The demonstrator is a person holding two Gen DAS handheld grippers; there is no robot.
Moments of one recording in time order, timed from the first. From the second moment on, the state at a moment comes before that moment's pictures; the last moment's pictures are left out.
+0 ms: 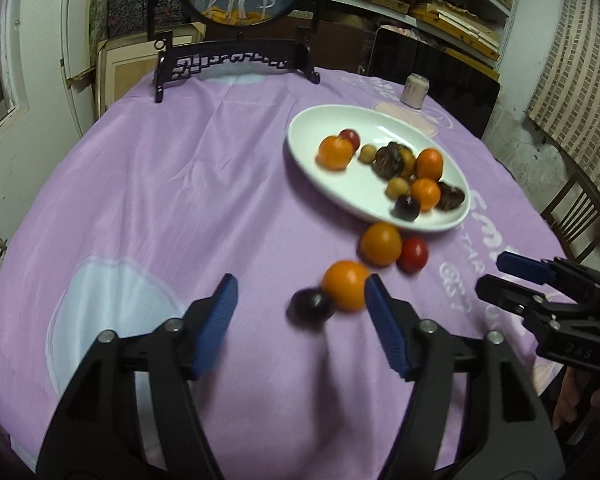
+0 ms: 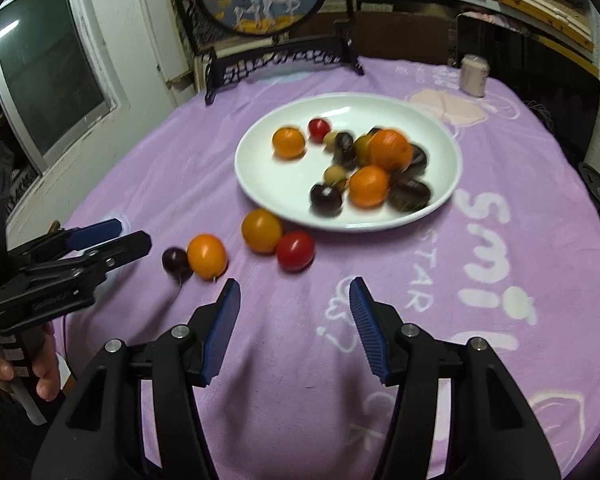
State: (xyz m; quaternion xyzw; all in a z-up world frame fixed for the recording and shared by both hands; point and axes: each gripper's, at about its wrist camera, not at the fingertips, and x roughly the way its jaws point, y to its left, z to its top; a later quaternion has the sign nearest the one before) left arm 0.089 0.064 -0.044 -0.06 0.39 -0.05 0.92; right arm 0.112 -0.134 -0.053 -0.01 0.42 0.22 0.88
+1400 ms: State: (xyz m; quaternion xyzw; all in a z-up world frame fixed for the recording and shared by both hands) left arm 0.136 0.009 -0.092 0.02 0.45 -0.12 0.89; right arm 0.109 -0.144 -0.067 0.00 0.43 0.21 0.88
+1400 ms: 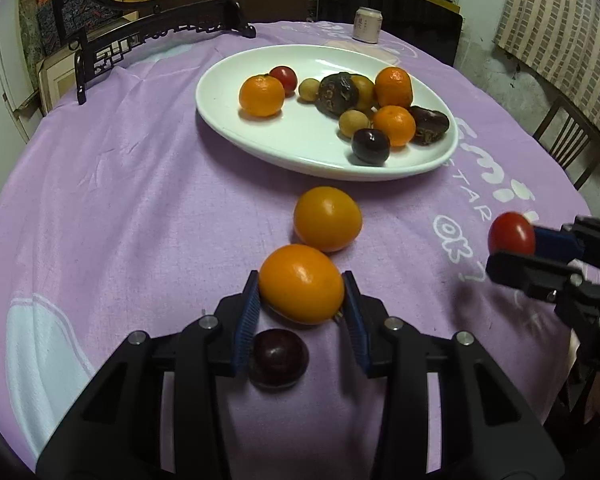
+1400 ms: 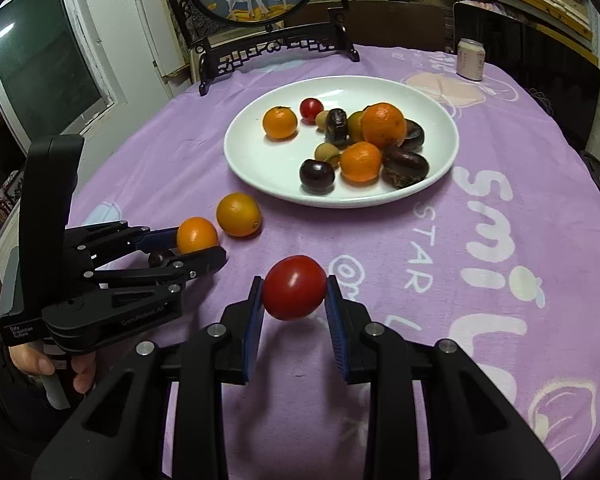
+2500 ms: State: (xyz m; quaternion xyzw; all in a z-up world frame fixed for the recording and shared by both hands) left arm 0.247 -0.008 -0.015 0.00 0.42 -0.10 0.90; right arm 0.246 -0.171 -0.029 -0.01 0.40 0.14 0.91
